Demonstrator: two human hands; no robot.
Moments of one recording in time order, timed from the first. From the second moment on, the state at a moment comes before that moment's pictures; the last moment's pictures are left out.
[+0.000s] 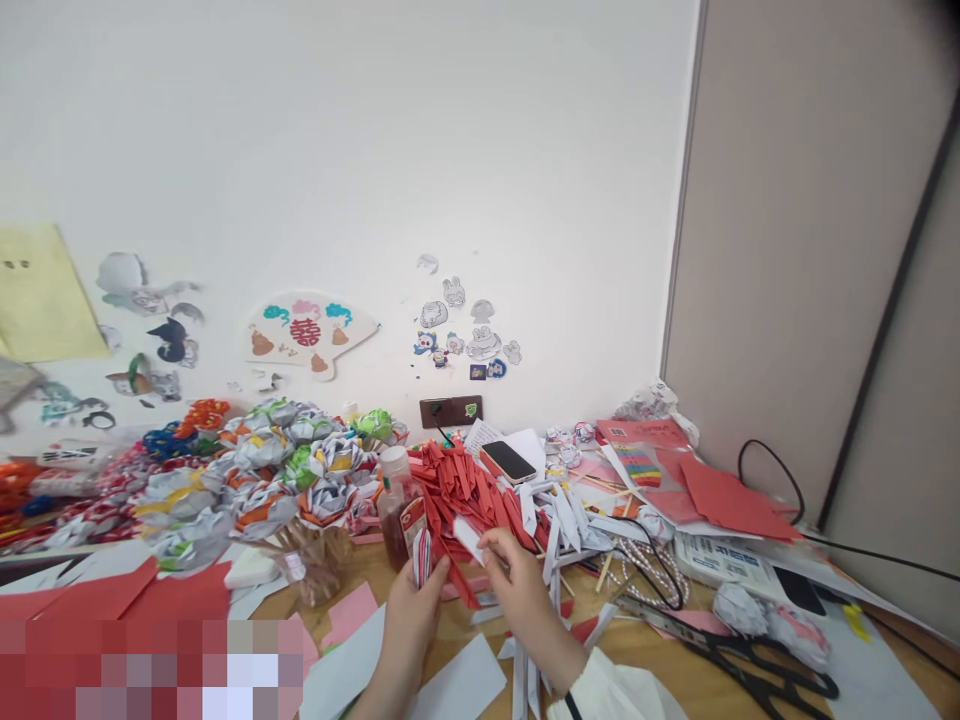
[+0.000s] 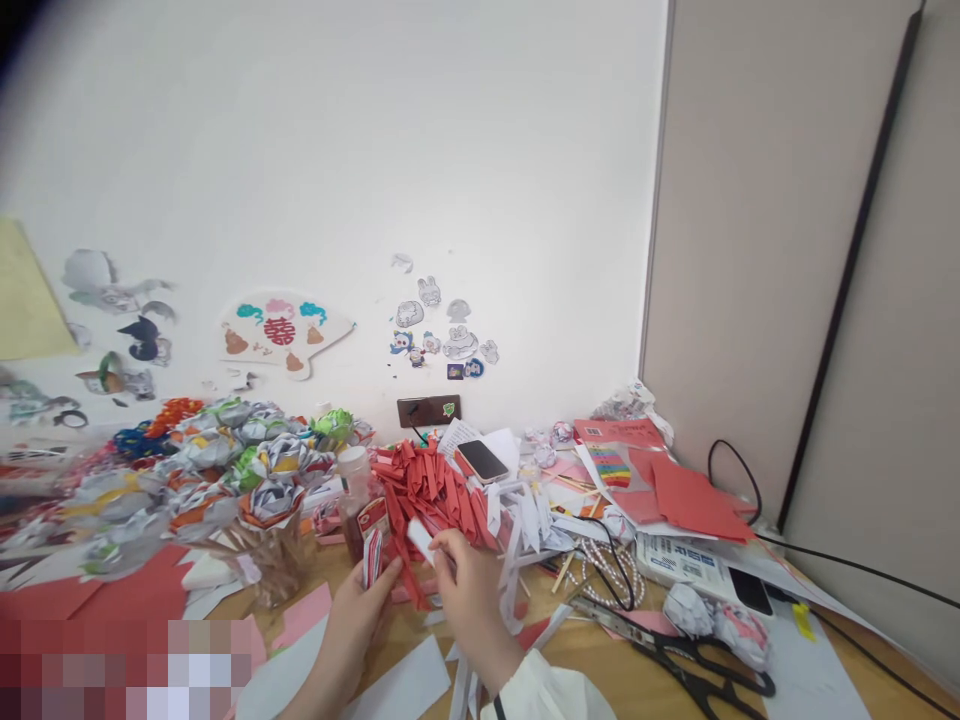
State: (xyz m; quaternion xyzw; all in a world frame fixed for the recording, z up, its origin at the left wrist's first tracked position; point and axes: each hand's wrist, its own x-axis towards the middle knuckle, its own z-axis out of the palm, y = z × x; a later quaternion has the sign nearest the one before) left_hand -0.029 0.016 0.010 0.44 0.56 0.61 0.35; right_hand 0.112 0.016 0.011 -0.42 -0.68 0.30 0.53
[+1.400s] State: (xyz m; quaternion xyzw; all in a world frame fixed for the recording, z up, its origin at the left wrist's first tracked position) left_hand -0.018 0.006 0.018 0.47 0.54 0.59 0.36; right_hand 0.084 0.008 -0.009 -0.48 -0.66 0.28 0.51
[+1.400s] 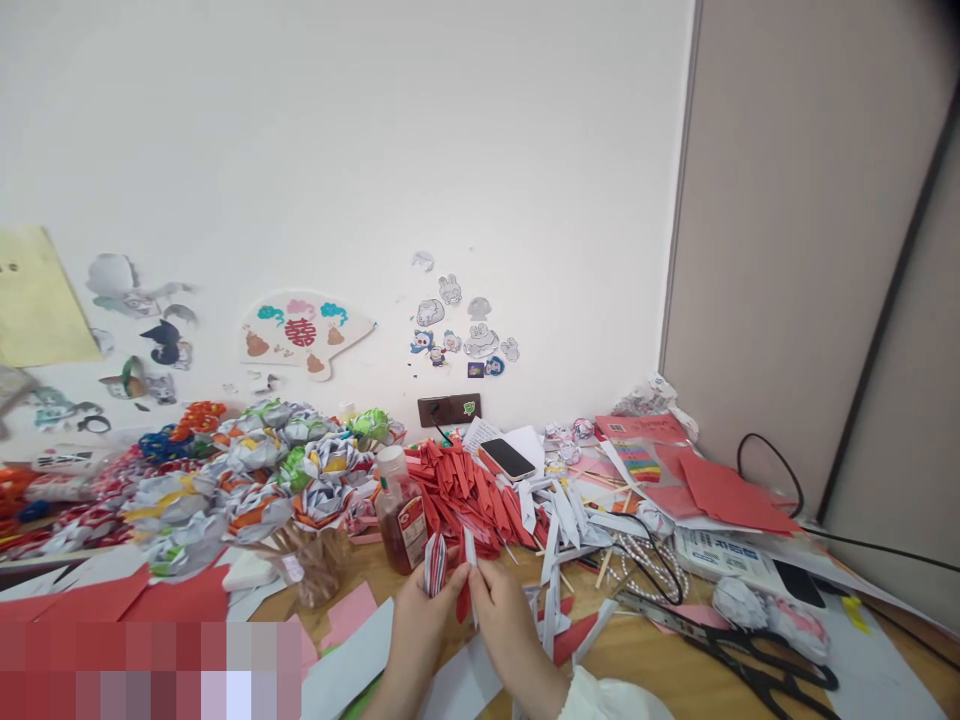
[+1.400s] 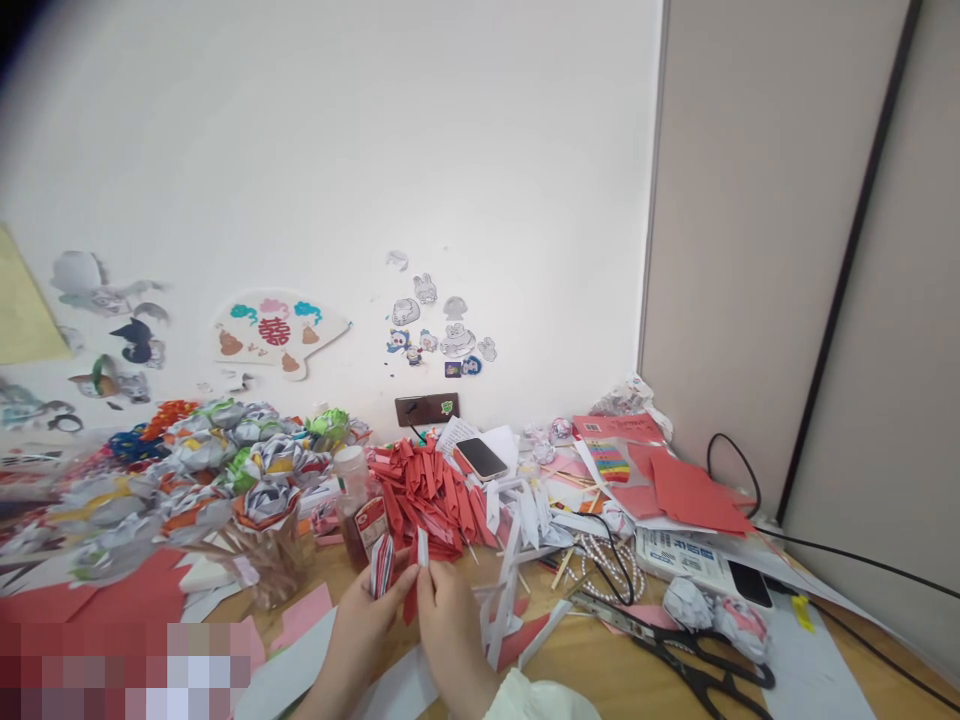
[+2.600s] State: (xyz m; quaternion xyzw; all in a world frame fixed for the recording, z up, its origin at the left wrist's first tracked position) left_hand -0.006 0.005 0.008 0.37 0.46 0.60 0.55; right_hand 0.087 0.010 -0.011 -0.31 -0.63 0.45 0.55
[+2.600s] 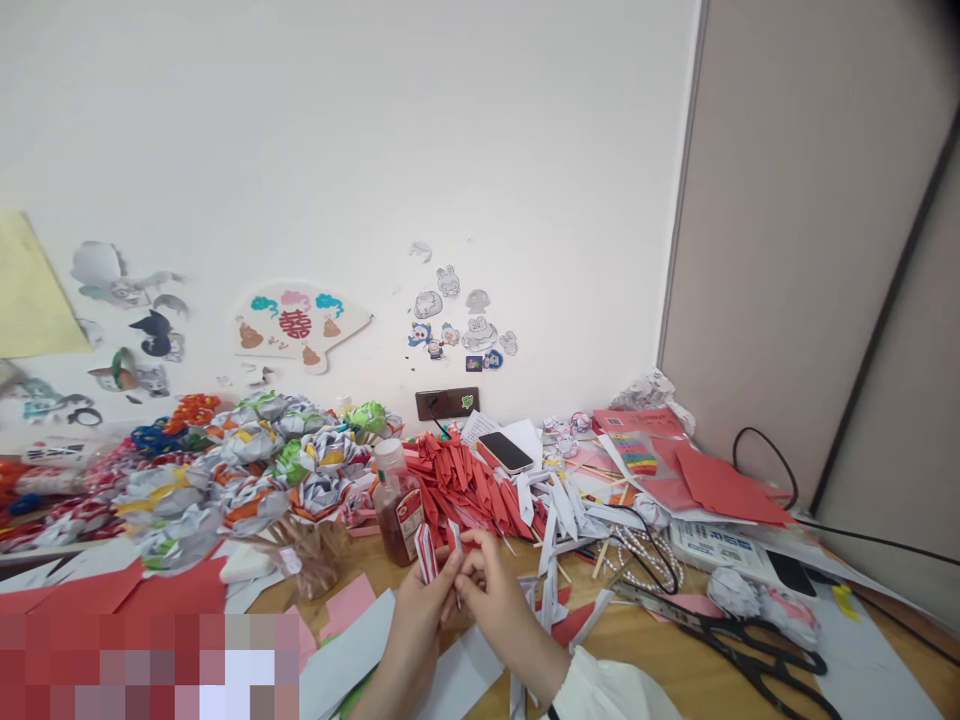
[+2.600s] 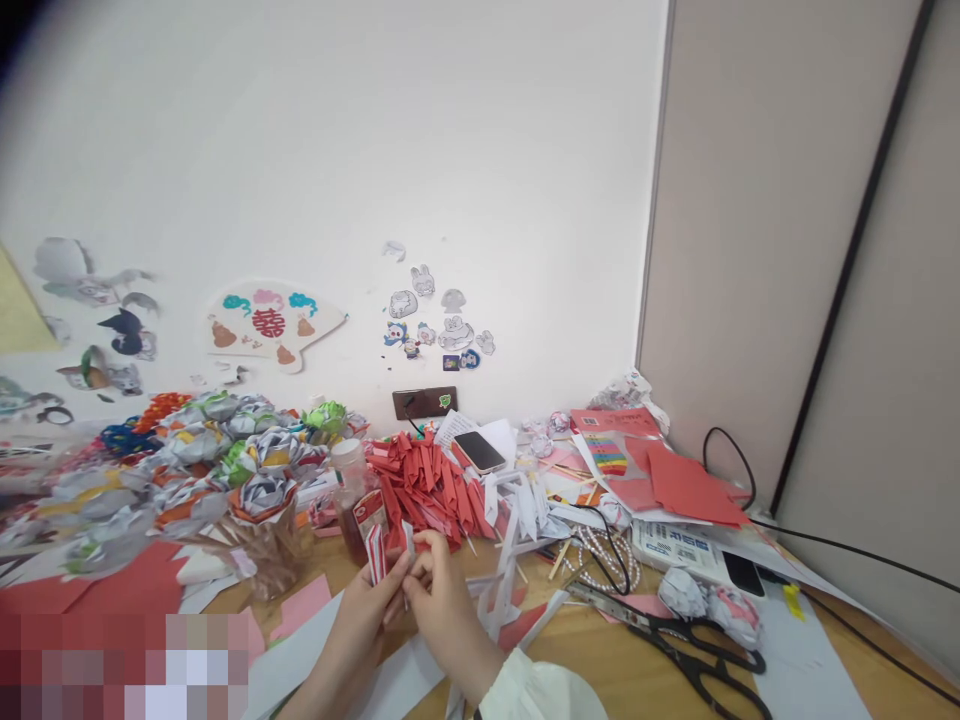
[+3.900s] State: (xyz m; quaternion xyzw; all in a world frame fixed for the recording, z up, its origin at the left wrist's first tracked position) left_hand -0.011 0.013 0.000 0.42 0.51 0.53 0.53; right_hand 0.138 0.060 -0.007 -0.67 -0.69 -0.08 0.26
